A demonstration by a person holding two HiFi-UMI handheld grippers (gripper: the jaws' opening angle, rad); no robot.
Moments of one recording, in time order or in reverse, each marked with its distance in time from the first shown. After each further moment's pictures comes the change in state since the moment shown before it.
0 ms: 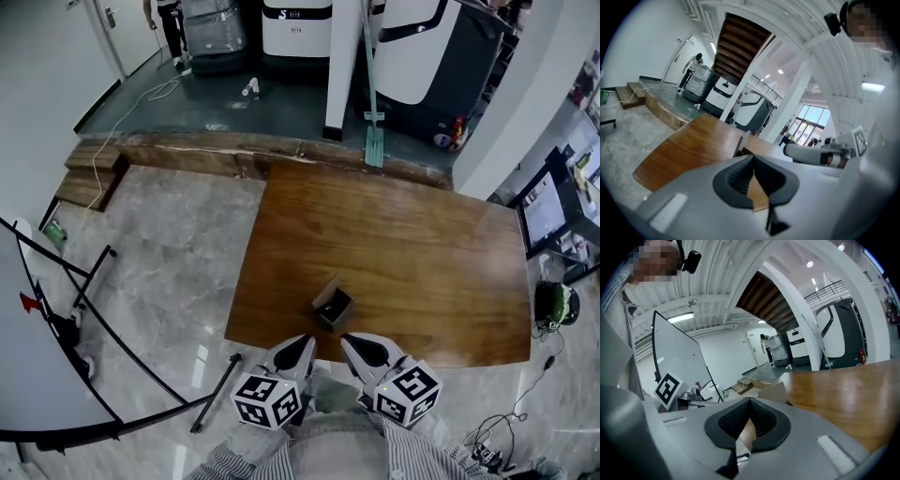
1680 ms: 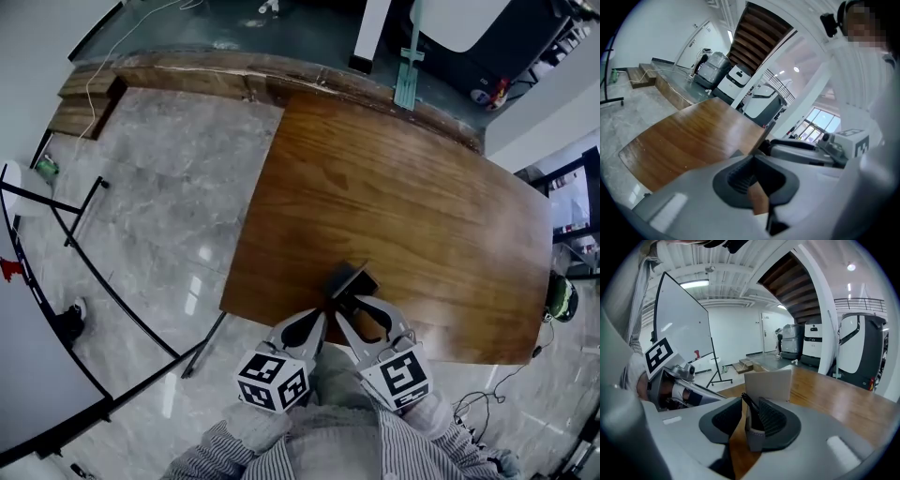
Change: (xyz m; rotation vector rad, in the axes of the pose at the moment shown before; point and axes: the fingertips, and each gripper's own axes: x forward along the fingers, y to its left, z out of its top) left arm 0.041 0.054 -0.026 -0.181 0.087 0.046; right arm 0.083 -0.033 -0.034 -0.316 0.222 0.002
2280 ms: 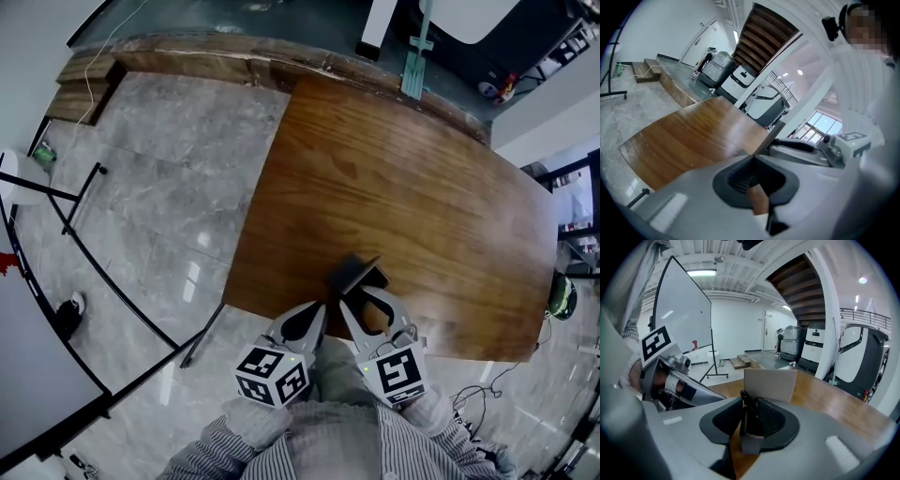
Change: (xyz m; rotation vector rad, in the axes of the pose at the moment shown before) left arm -0.002 0.019 -0.003 -0.053 -0.007 0.006; right arm 0.018 -0.002 -0.006 -0.105 0.052 -0.059
